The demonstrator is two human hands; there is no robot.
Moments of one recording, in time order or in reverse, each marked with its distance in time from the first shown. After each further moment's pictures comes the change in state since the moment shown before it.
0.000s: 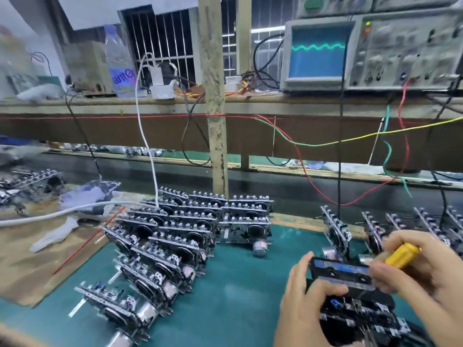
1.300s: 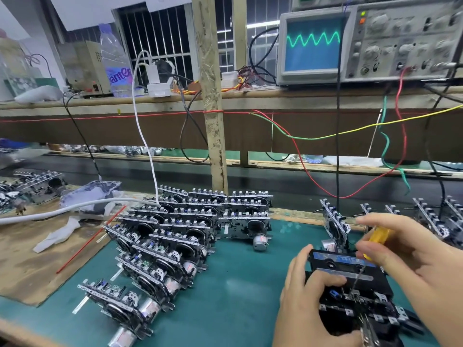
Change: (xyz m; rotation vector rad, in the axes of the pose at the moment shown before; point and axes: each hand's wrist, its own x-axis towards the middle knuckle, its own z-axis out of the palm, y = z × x) left_hand -0.004 0.014 -0.006 0.003 -0.019 -0.075; right_hand 0.011 -0.010 0.005 -0.058 0.035 0.032
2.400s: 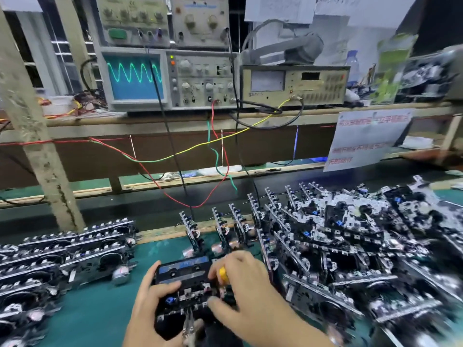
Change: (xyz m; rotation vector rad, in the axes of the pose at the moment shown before) left_hand 0.031 -0.026 -0.003 -0.312 -0.105 -0.180; right_hand -0.053 0.016 -0.032 -0.316 -0.382 0.288
